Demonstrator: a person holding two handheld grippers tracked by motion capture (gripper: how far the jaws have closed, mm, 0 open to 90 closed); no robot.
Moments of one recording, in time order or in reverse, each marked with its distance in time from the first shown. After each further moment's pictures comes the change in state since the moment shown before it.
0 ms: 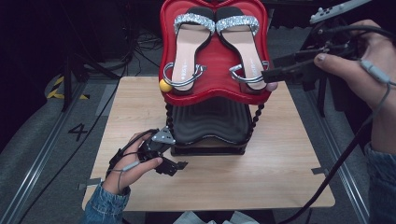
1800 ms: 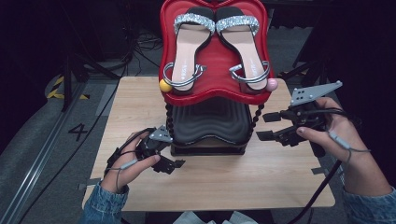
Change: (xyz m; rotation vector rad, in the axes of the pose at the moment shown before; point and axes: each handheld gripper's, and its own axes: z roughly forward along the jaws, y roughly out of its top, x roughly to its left) left arm 0.007 -0.005 -0.004 0.025 0.017 -0.011; right arm -0.022 -0.137 0.073 0.037 0.133 -0.082
